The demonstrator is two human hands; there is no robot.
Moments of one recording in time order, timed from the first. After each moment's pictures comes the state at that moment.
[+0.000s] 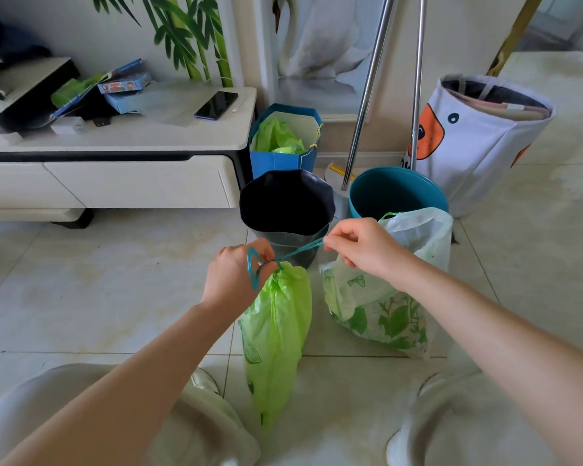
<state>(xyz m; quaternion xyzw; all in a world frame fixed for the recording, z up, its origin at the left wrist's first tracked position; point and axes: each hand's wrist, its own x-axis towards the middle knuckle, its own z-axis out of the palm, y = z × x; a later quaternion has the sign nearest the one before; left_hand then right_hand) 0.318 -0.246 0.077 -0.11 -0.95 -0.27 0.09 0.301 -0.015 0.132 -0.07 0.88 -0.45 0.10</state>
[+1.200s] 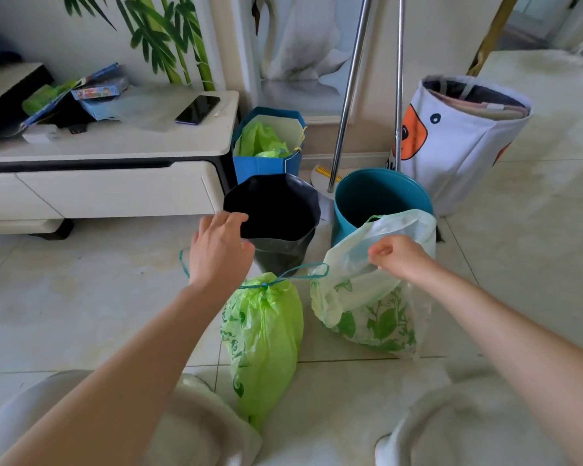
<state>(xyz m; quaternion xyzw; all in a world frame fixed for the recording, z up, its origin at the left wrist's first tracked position) 0.281 -0.223 0.107 -0.01 -0.97 -0.21 0.11 0.276 0.068 0.081 0.14 0.91 -0.37 0.15</state>
